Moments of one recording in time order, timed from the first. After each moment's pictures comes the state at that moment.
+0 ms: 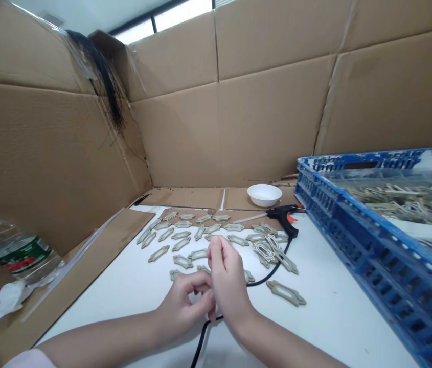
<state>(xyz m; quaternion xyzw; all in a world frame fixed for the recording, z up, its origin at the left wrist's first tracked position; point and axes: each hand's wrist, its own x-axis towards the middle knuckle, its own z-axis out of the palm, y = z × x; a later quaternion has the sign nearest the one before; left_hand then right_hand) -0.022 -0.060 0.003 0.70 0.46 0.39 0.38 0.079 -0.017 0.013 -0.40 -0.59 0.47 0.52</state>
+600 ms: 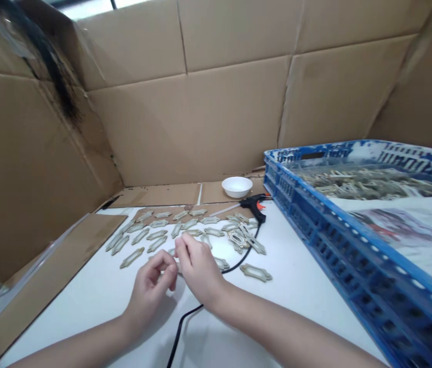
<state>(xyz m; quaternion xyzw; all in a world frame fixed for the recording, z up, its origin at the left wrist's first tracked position) -0.033 -0.050 -0.001 0.63 0.52 0.48 0.31 0.087 -0.008 0.016 -0.37 -0.74 0.36 0.43</state>
